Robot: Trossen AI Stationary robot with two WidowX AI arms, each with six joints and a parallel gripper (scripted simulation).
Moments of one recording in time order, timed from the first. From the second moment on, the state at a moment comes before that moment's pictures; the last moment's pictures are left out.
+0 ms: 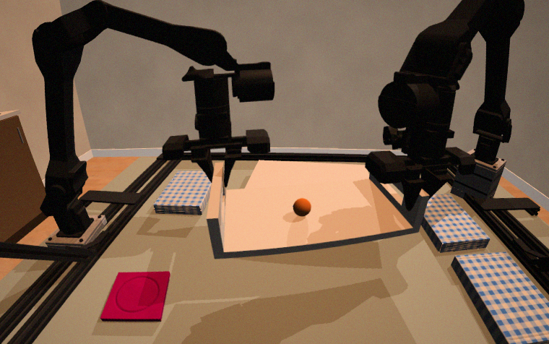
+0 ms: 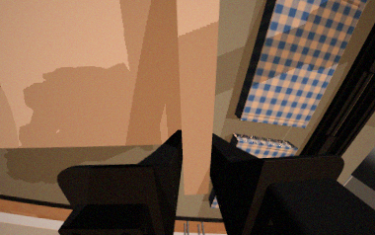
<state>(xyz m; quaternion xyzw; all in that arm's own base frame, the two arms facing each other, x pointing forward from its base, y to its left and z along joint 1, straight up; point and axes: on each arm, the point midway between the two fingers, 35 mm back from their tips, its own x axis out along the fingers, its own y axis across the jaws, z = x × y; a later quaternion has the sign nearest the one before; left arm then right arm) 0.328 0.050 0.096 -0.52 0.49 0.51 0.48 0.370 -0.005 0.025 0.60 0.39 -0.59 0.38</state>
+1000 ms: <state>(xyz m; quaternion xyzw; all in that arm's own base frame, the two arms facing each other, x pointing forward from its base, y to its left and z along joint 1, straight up) 0.329 0.062 0.098 -0.52 0.48 0.52 0.48 0.364 -0.014 0.026 0.59 0.39 -0.59 0.38</state>
